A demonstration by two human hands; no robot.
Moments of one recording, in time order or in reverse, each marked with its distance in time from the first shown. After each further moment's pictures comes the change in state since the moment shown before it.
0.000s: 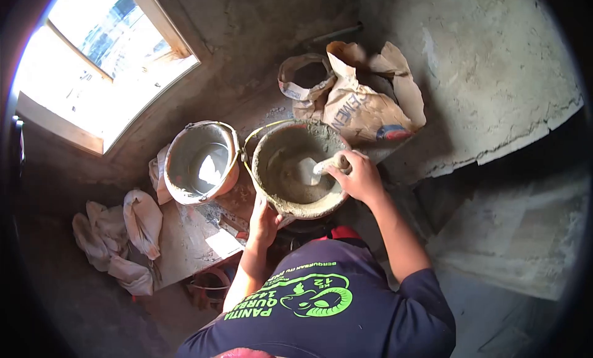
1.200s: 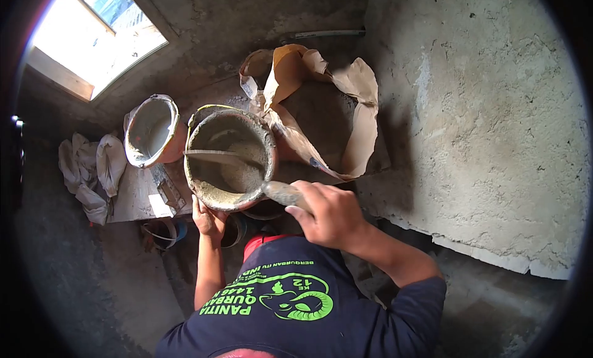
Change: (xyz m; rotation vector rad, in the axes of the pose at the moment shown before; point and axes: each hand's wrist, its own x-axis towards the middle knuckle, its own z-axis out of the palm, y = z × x) left_hand 0.046 -0.116 0.097 -0.334 0.422 0.501; right_hand 0.052 0.077 -0.195 0.043 -0.321 -0.570
